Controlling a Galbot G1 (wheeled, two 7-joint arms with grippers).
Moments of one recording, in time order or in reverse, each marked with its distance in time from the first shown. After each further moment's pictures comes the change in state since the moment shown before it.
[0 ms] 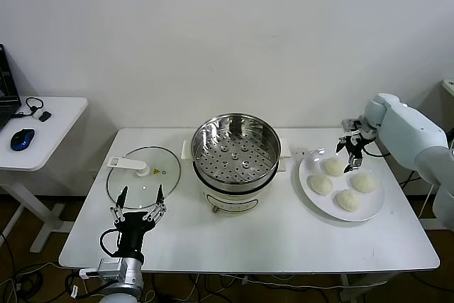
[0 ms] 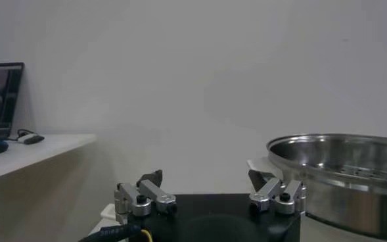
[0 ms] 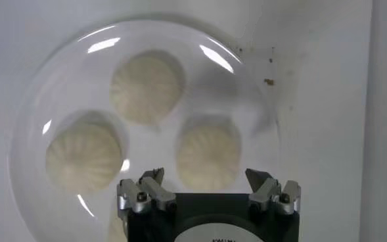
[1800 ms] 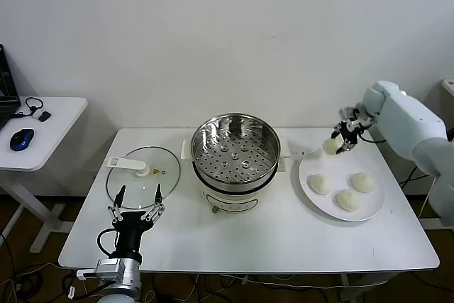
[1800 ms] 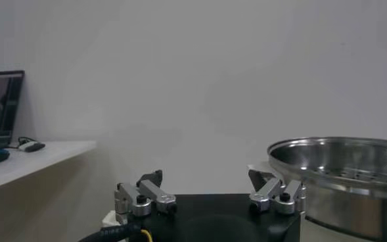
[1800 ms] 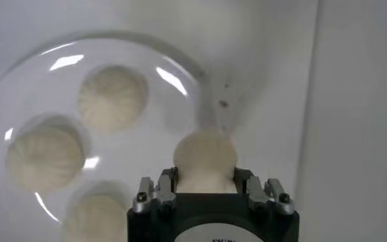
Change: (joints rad) left arm 0.009 0.011 -0.005 -0.016 0.008 -0.008 0.003; right arm 0.217 -0.066 -0.163 0.300 0.084 0.078 0.059
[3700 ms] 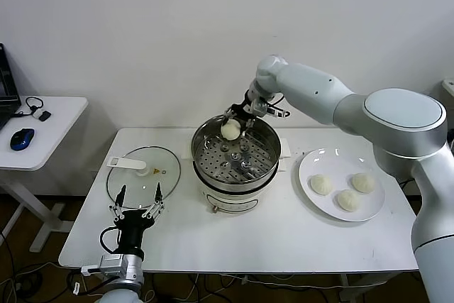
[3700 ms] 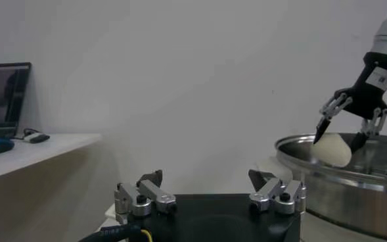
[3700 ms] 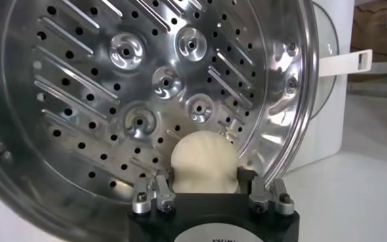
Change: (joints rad) left arm -0.036 -0.021 -0.003 0.047 -0.002 -0.002 -0.011; right arm 0.084 0.422 -0.293 -0.007 -0.280 0.510 0.504
